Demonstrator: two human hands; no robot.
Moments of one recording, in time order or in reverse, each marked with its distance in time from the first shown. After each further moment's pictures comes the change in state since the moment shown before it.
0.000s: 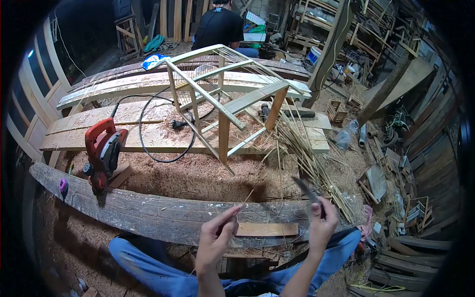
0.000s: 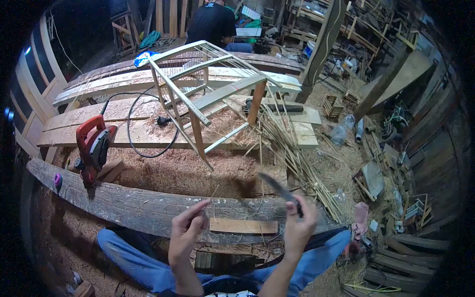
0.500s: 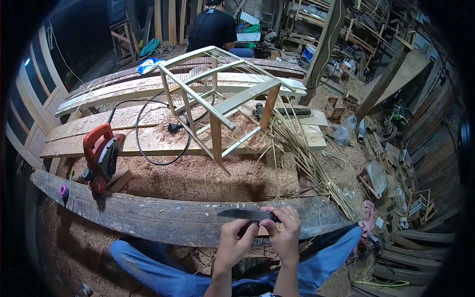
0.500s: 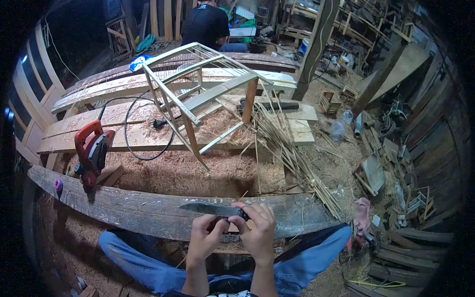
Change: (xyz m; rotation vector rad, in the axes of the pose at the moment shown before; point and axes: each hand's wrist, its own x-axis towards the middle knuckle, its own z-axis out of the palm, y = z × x) left_hand 0.004 -0.020 0.032 0.281 -0.067 0.001; right_hand -0.028 -0.037 0.035 0.186 -0.330 -0.306
